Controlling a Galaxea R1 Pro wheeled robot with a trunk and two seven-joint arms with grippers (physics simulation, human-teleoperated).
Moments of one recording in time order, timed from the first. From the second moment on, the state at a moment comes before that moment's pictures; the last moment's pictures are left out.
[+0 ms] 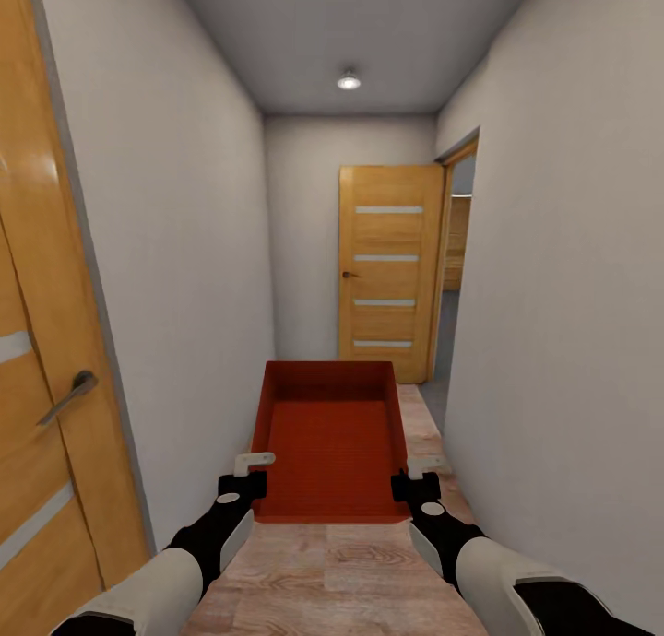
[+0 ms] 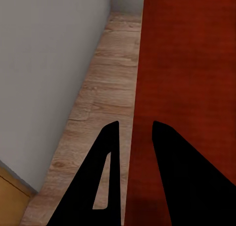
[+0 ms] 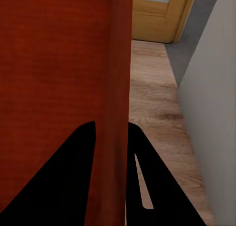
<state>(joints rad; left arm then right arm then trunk) -0.70 -0.10 -0.10 -0.32 0.11 -0.01 0.25 -0.78 0.12 0.00 -0.07 0.14 -0.24 -0.20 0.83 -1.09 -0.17</state>
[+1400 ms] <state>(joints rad) -0.70 -0.10 -0.10 -0.32 0.11 -0.01 0.25 -0.78 0.12 0.00 -0.07 0.14 -0.24 -0.20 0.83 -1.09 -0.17</state>
